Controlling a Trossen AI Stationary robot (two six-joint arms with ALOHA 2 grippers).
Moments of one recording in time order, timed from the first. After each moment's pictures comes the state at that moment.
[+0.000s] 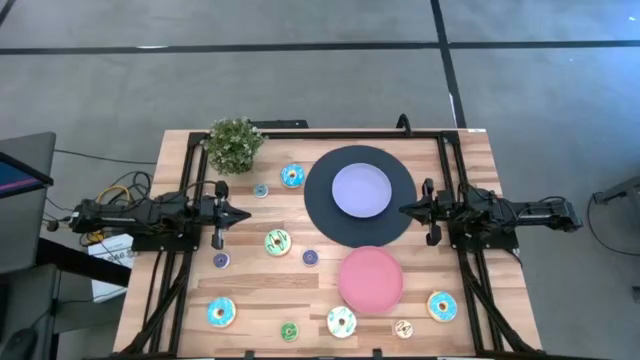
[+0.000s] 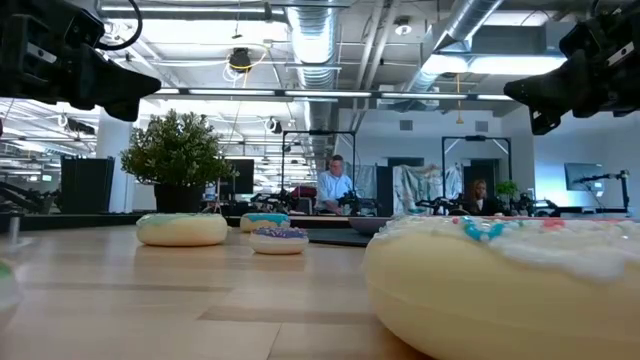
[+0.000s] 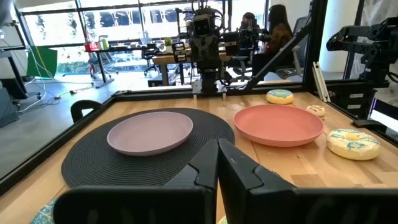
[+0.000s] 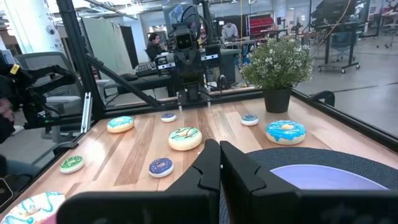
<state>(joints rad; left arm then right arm) -0.03 0.03 0.01 0.04 -0.06 0.06 0.03 0.03 0.02 -0.01 0.05 0.08</state>
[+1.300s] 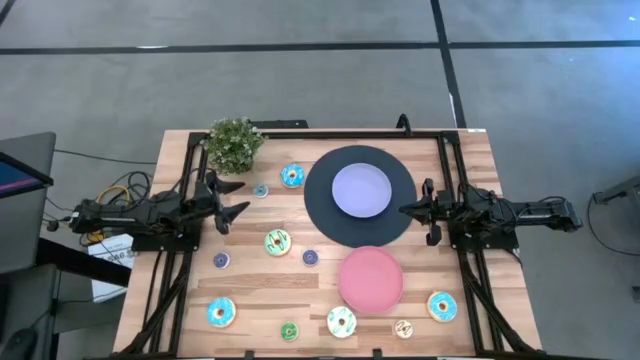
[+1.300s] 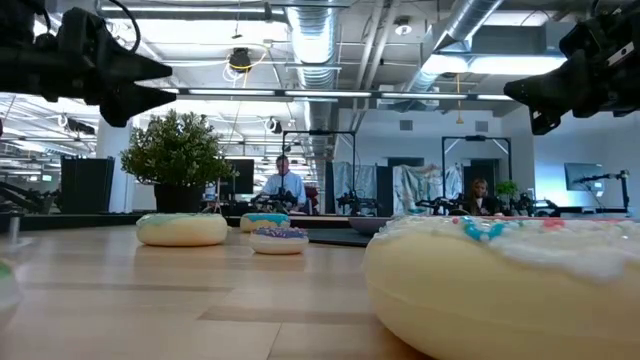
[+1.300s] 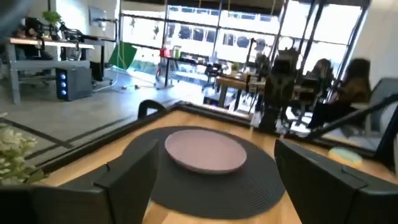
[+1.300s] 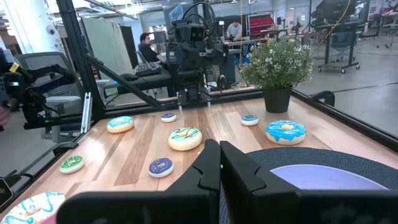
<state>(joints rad) -0.03 0.03 0.01 0.13 -0.38 -0.14 0.03 0.03 0.02 -0.01 0.05 0.08</state>
